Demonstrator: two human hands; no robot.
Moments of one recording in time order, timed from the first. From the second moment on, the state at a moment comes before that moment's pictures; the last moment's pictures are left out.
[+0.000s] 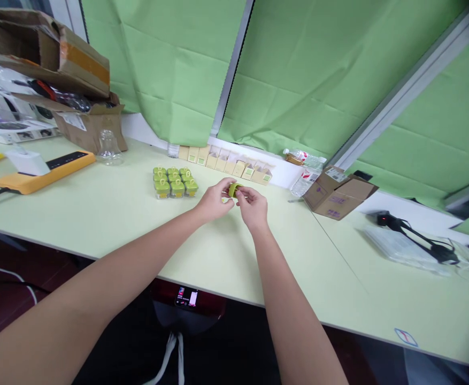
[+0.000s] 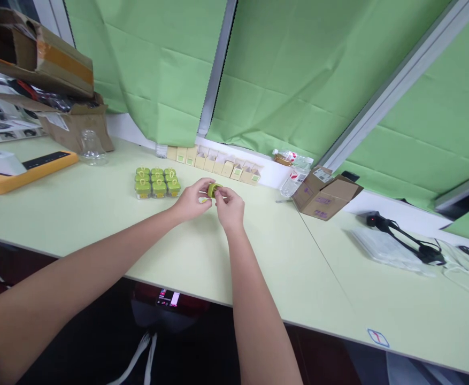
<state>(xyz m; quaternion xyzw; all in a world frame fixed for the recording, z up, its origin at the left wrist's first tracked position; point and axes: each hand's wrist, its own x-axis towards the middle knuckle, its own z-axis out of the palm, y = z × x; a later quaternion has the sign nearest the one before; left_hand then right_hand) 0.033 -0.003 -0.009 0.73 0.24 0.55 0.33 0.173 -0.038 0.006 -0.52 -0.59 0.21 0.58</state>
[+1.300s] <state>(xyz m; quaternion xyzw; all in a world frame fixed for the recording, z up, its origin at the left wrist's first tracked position) 0.032 0.001 -0.003 0.55 0.25 0.54 0.59 0.171 -0.042 0.011 -0.49 -0.52 0.39 0.58</state>
